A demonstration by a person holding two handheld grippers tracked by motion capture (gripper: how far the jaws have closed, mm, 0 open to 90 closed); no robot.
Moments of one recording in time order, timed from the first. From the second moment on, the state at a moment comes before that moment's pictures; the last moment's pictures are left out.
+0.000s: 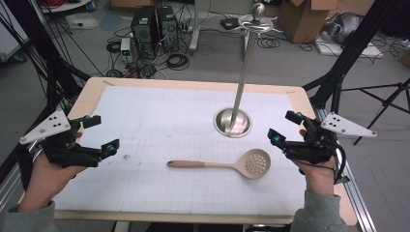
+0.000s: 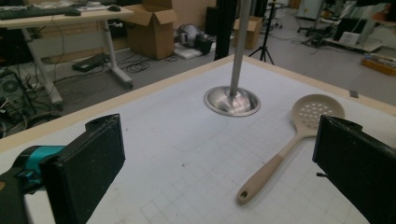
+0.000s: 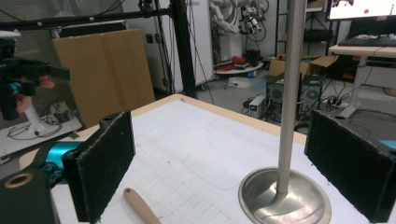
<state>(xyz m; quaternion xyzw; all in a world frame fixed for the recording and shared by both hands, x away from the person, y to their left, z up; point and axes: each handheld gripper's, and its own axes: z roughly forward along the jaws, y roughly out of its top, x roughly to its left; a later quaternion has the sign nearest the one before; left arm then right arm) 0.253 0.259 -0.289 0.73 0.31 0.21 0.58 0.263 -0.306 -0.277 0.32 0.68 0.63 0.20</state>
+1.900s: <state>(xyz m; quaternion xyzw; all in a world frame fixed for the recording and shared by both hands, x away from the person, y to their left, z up) 0.243 0.278 -0.310 0.72 0.29 0.23 0.58 0.307 -0.199 -0.331 0.20 0.81 0.54 0.10</state>
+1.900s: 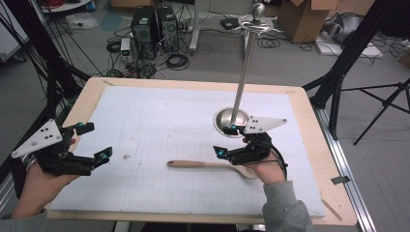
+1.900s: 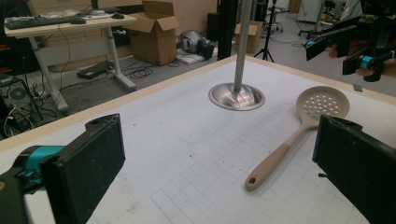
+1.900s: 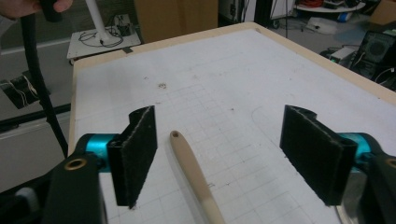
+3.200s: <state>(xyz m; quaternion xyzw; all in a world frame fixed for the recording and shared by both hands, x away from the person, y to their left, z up) 0.232 0.287 -0.318 0.73 0.31 0.24 0.56 0.317 -0.149 -0.369 0.15 0.87 0.46 0.07</state>
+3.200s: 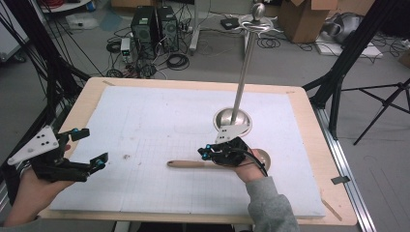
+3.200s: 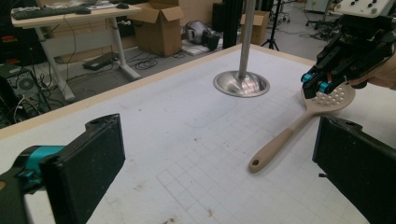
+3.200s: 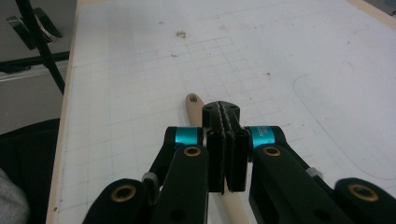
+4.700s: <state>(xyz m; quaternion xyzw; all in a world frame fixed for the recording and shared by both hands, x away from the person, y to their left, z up) 0.222 0.300 -0.320 0.73 0.31 0.26 0.55 0.336 -0.097 -0.434 0.11 0.92 0.38 0.00</state>
